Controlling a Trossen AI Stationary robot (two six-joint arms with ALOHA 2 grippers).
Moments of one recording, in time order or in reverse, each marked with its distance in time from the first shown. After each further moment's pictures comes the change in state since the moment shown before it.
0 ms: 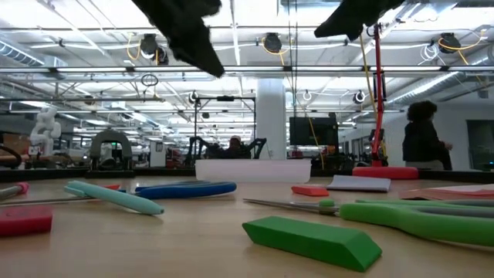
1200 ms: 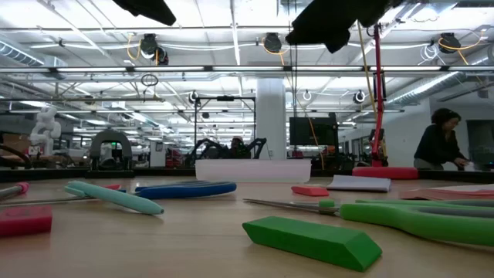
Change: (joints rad) left arm -0.498 -0.036 -0.009 -0.113 -0.162 -0.168; right arm 0.411 0.426 0.000 0.354 0.135 0.210
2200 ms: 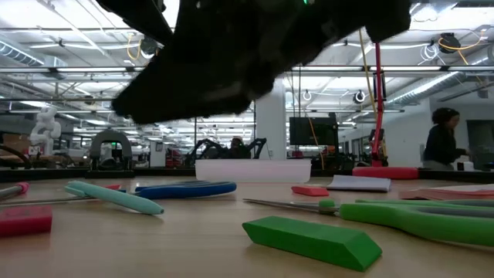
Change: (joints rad) left arm 0.083 0.000 0.000 -0.076 0.020 -0.009; right arm 0.062 0.709 0.434 0.276 -0.003 0.024
